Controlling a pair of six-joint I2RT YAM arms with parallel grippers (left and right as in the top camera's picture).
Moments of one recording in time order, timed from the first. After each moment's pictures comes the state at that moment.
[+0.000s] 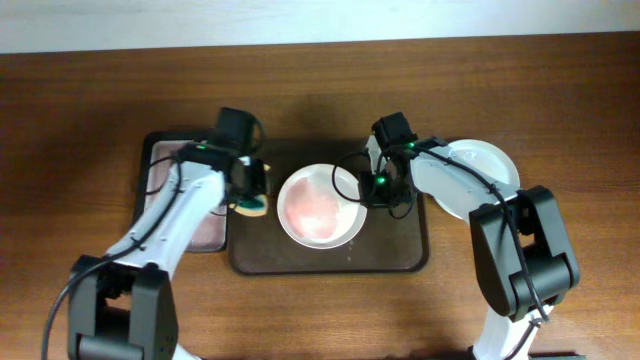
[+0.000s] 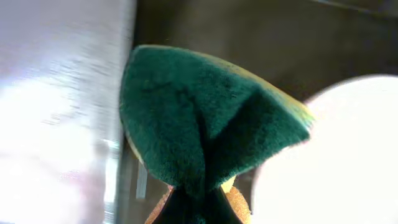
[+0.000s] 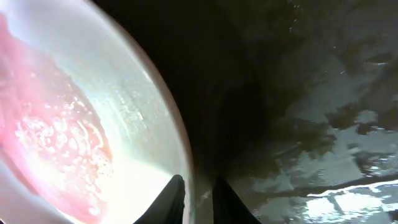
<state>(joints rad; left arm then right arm) -0.23 1.72 1.23 -0.79 -0.01 -0.39 0.34 1.96 1.24 -0.67 -0.31 0.25</state>
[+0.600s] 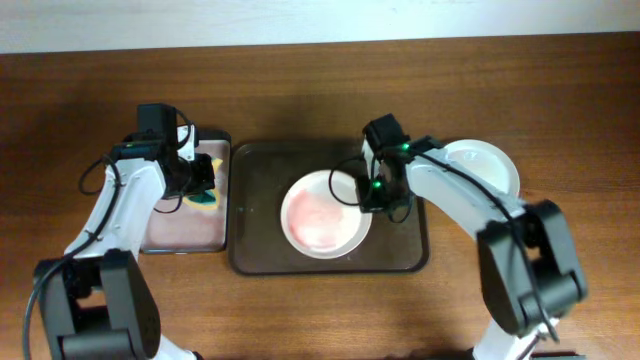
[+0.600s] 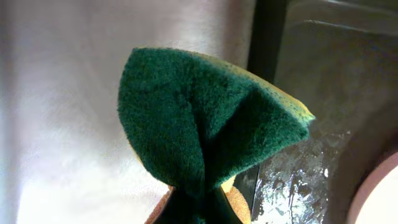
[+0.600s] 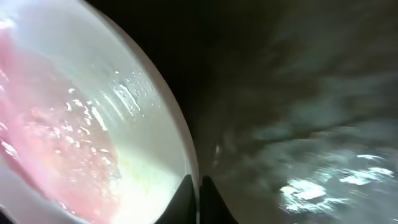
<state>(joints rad) 0.06 1.75 1.23 -0.75 0.12 -0.06 0.39 1.87 1.27 -0.80 -0.18 0.26</state>
